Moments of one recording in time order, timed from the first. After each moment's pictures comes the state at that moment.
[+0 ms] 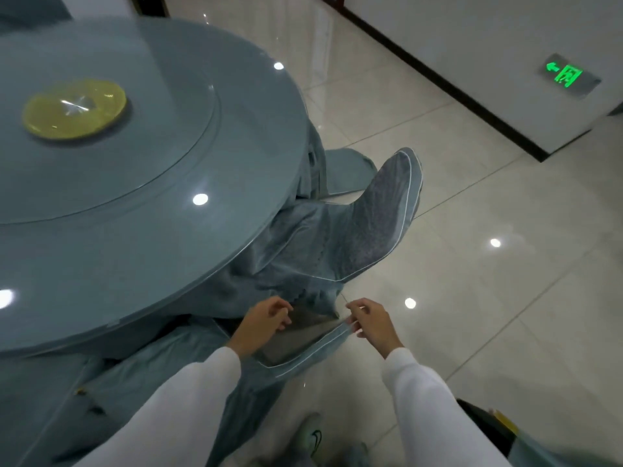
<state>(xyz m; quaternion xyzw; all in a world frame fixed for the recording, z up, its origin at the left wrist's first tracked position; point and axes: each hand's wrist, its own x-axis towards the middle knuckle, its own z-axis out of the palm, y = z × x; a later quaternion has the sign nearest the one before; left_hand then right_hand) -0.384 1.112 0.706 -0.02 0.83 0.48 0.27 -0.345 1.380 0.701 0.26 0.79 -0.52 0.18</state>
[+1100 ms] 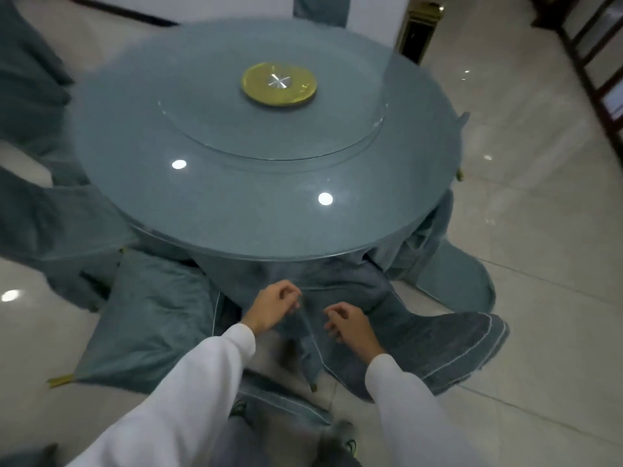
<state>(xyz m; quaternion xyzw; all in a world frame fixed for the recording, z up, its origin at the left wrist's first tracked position) -0.513 1.236 0.696 -0.33 0.75 0.57 0.00 -0.629 1.425 0.701 -0.15 0.81 -0.41 0.39</state>
